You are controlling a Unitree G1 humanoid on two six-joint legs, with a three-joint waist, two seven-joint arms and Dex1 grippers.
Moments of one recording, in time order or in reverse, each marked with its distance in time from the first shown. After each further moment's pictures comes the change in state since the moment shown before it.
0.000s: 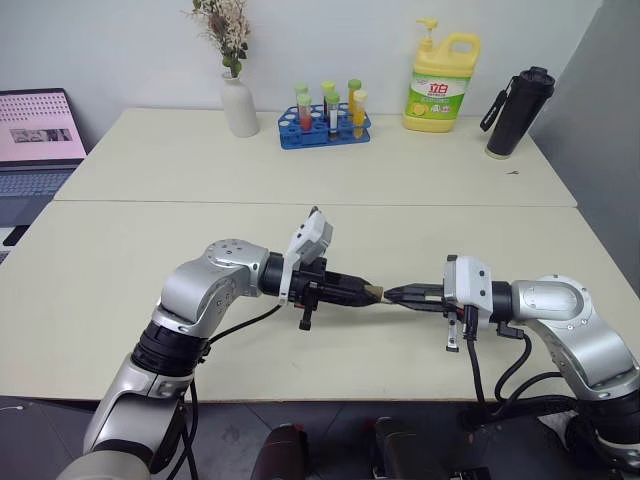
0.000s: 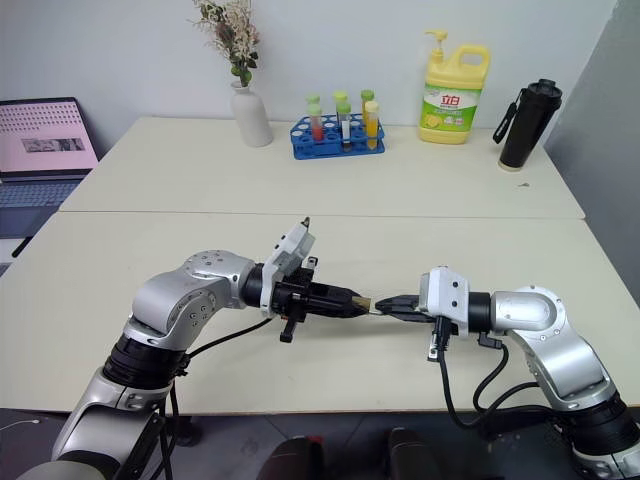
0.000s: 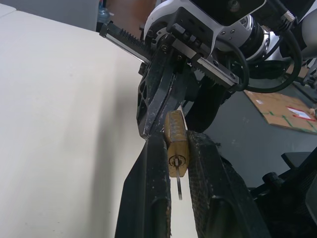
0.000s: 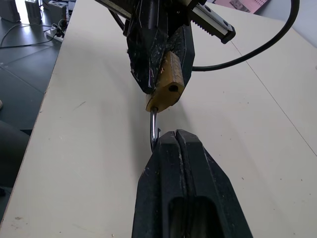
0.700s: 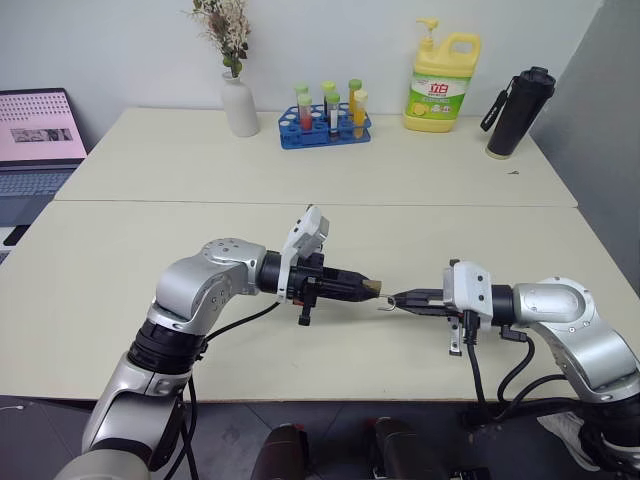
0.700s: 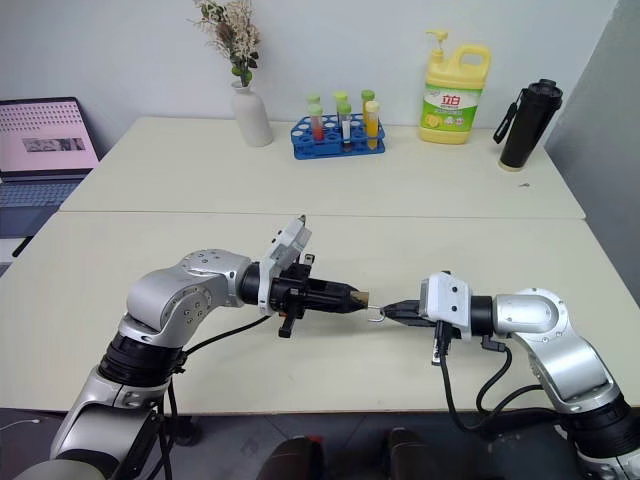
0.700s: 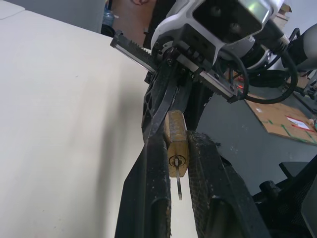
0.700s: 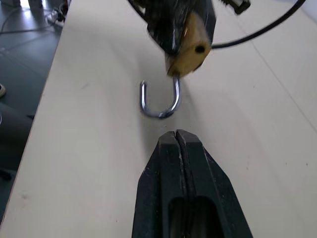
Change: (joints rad) left arm -0.007 0.004 0.036 -0.002 -0.049 0.081 0.058; right arm 0.030 -0.042 0.001 -0.002 -0.038 0.015 0.021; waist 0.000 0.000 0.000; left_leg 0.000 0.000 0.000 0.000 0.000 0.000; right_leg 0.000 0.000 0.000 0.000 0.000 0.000
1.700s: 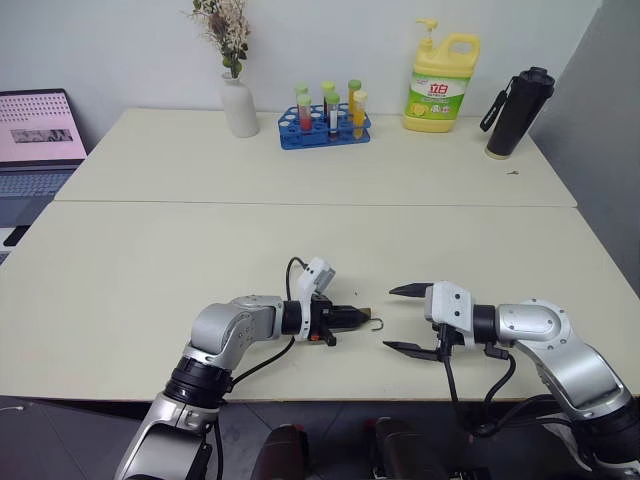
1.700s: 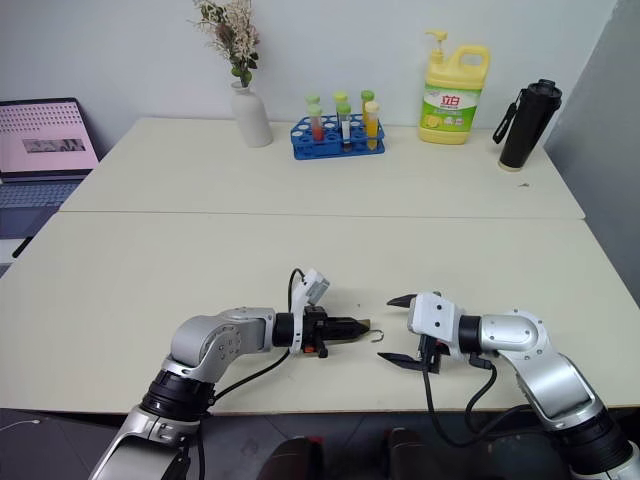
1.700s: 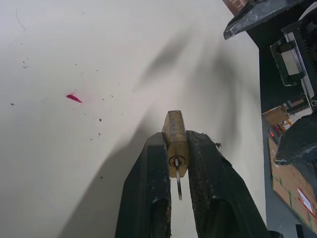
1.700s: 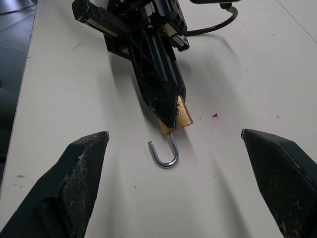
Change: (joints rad) left arm 0.188 -0.173 -0.014 0.130 0.066 0.138 0.369; right arm 0.056 0.054 0.073 0.020 -0.102 0.043 -0.086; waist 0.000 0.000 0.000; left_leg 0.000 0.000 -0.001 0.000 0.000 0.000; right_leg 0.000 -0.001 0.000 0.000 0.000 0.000
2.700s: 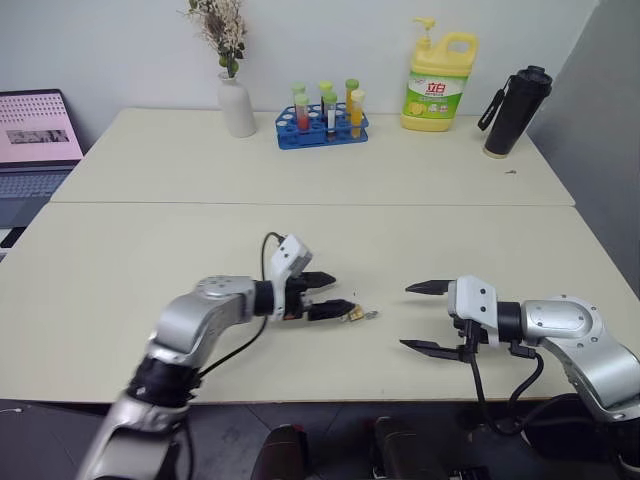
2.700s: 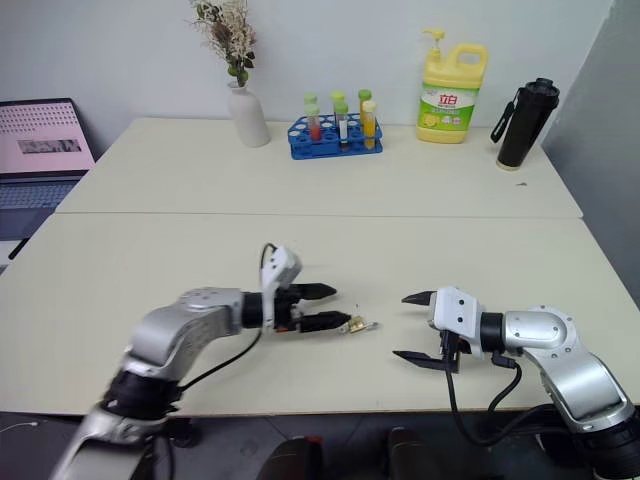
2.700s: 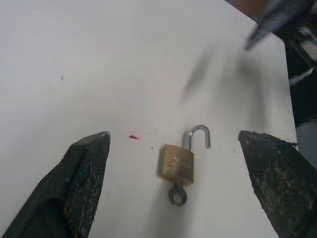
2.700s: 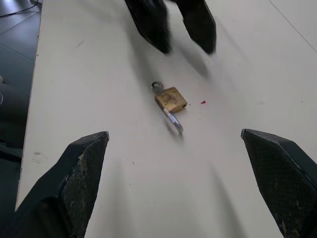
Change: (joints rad) left arm 0.062 0.261 0.046 -0.230 0.084 -0.256 -0.129; right arm 0.046 -0.091 -0.113 -0.042 0.074 0.028 0.039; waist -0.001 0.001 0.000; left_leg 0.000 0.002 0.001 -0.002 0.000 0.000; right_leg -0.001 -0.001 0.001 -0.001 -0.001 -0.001
